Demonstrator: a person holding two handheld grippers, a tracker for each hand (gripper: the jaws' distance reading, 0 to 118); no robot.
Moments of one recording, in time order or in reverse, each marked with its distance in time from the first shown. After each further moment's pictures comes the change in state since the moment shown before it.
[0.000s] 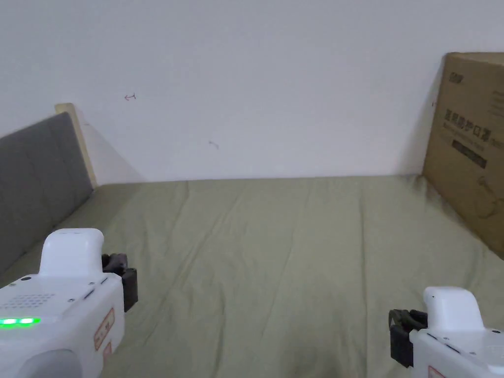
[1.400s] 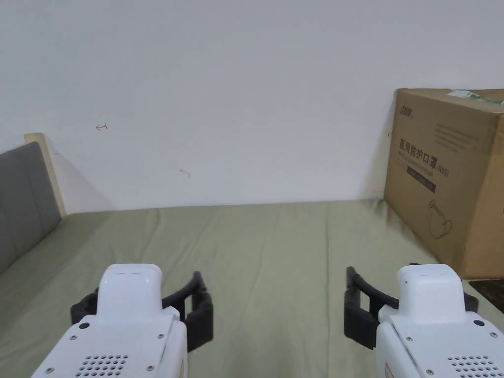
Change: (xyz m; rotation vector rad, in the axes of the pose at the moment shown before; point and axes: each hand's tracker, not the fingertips) left arm 0.102 -0.014 0.044 0.189 -0.061 -0.026; right arm -0.025 0.025 0.068 0.381 -0.163 0.086
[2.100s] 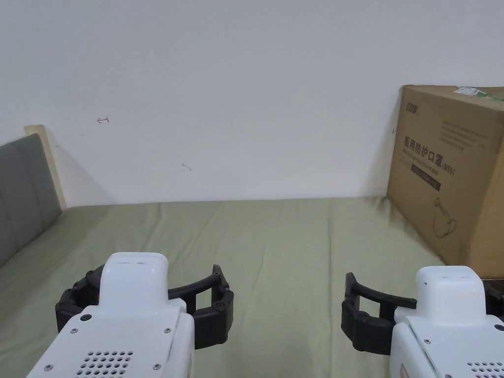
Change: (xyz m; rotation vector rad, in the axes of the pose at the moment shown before) left arm 0.000 0.009 0.003 0.044 -0.003 0.003; right arm 0.004 -0.002 -0.005 0.027 -0.034 0.000
